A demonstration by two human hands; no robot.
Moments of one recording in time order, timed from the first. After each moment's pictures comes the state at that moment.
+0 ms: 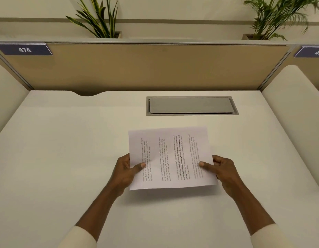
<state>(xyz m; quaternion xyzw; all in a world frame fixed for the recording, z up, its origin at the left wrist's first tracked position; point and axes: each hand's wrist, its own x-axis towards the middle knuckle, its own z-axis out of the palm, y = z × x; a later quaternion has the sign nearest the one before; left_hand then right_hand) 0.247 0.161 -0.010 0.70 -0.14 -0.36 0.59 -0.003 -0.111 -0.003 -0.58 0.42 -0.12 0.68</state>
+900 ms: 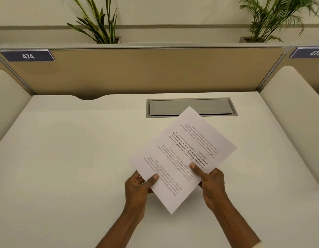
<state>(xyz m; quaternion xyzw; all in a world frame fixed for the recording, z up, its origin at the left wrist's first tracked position) 0.165 0.157 -0.021 0.59 0.00 -0.33 0.74 0.022 -0.030 0.001 -0.43 0.42 -0.28 0.75</state>
